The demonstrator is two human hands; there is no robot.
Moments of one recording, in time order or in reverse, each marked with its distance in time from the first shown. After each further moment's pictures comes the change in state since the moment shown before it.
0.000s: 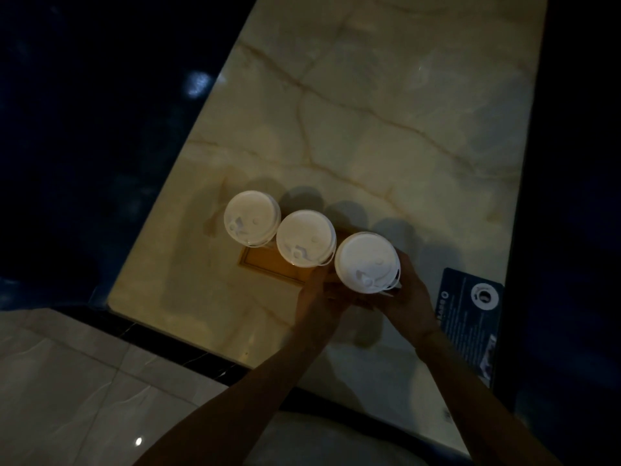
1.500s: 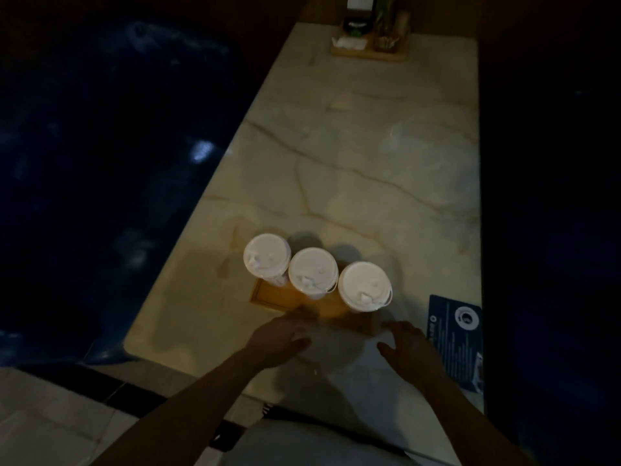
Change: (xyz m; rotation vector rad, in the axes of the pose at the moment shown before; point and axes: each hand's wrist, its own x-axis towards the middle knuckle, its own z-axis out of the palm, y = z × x) left_hand 0.029 -0.043 -0.105 0.720 -0.675 0.113; right_hand -0.044 0.019 -0.008 -0.789 -0.185 0.244
